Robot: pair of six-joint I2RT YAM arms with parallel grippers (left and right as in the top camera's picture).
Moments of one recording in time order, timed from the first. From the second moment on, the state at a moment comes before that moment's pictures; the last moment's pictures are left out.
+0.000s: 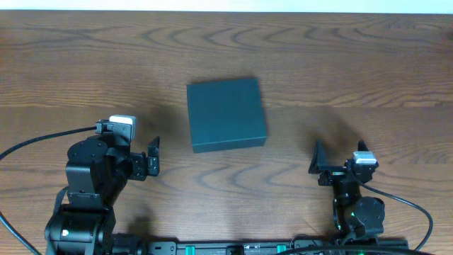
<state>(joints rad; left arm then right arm) -0.09 0.66 0.77 -0.74 0.08 0.01 0.12 0.01 0.01 -0.06 0.11 0.11</state>
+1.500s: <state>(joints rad) -0.09 0.07 0.36 -0.49 0.03 0.07 0.12 0.01 0.01 -0.06 0.10 0.10</state>
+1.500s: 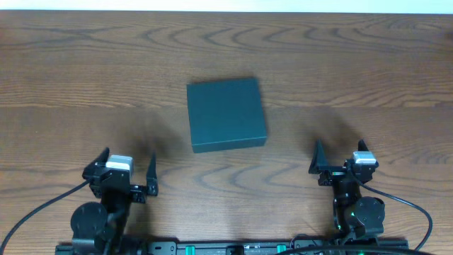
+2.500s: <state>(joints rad) -0.15 0.01 0.01 -0.10 0.02 0.07 0.12 0.01 0.01 -0.06 0.10 0.10</state>
